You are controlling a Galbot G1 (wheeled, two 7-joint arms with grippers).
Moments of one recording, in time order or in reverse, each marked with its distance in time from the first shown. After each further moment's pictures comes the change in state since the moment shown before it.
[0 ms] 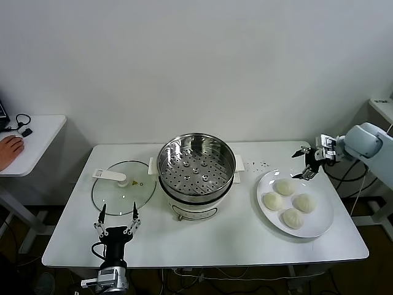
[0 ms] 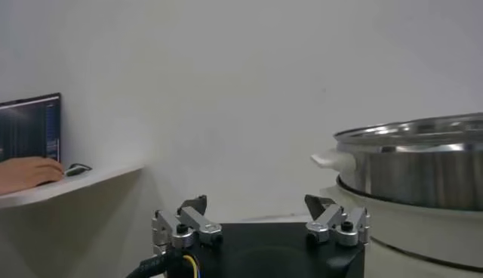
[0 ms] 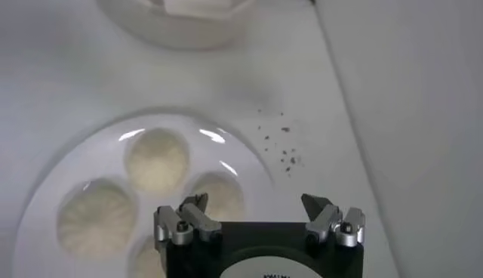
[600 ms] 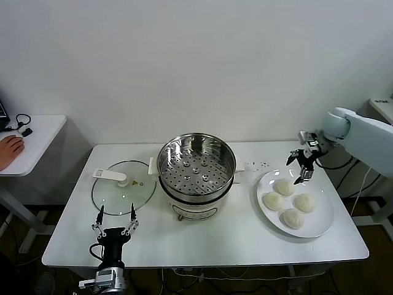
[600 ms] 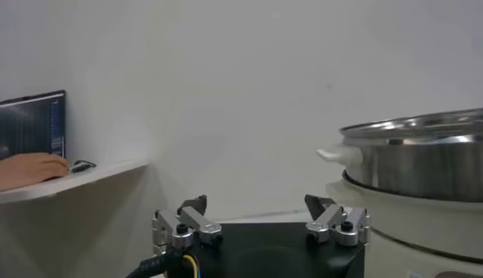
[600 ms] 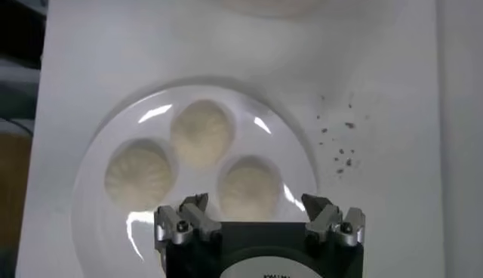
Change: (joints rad) left arm -0.007 0.000 -0.026 0.019 -0.012 -0.016 0.008; right arm 0.171 0.222 -0.365 -0.207 0.040 0.111 -0.126
